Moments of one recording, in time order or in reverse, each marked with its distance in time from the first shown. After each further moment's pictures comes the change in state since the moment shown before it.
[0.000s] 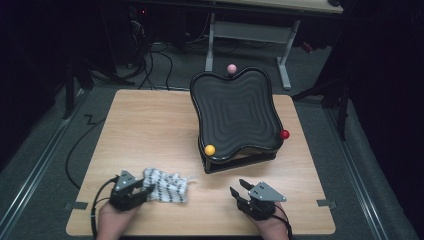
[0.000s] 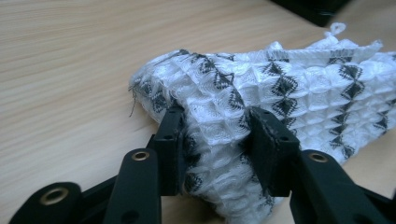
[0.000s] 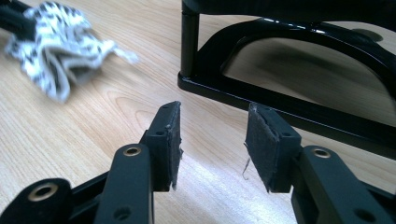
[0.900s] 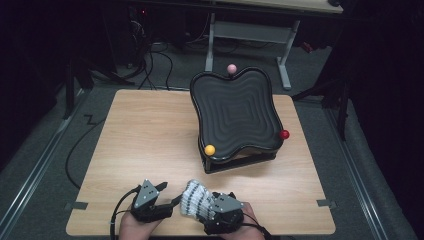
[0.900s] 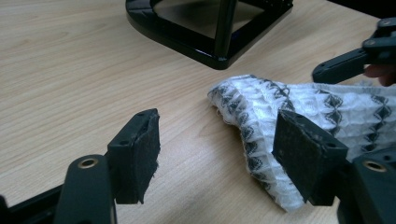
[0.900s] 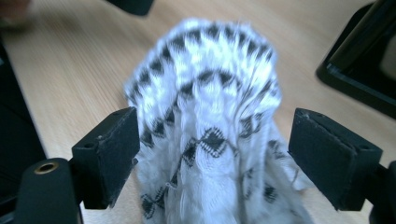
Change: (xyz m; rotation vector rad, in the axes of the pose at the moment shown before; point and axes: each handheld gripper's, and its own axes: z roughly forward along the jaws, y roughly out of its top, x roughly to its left) left arm -0.053 0.008 0.000 -0.142 -0.089 0.071; right arm 0.076 0.004 0.040 0.169 0.198 -0.146
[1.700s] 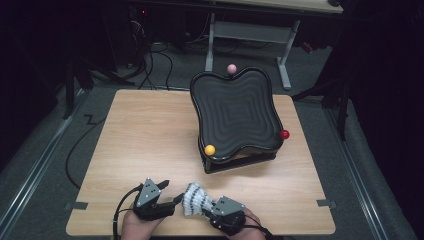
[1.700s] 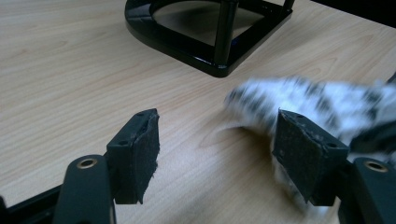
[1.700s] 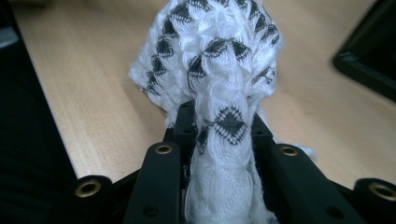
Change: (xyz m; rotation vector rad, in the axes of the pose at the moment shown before) left arm -0.002 0.004 0.009 -0.066 -0.001 -0.039; right arm -0.001 -0.003 -0.012 0.011 0.015 -0.030
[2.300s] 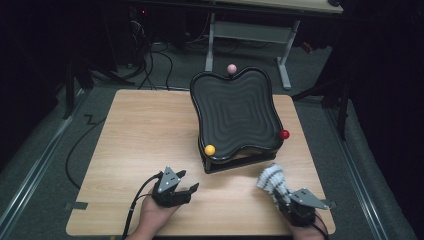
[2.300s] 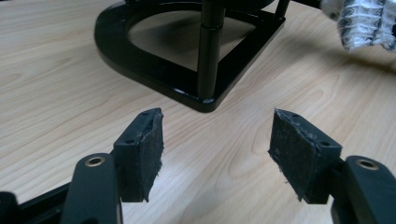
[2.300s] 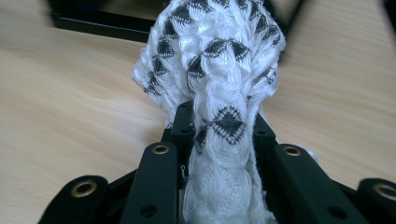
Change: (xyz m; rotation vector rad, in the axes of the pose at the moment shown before) left arm -0.007 0.026 0.052 0.040 -0.042 0.074; right arm -0.109 -0.088 -0.112 -0.033 -0.477 0.339
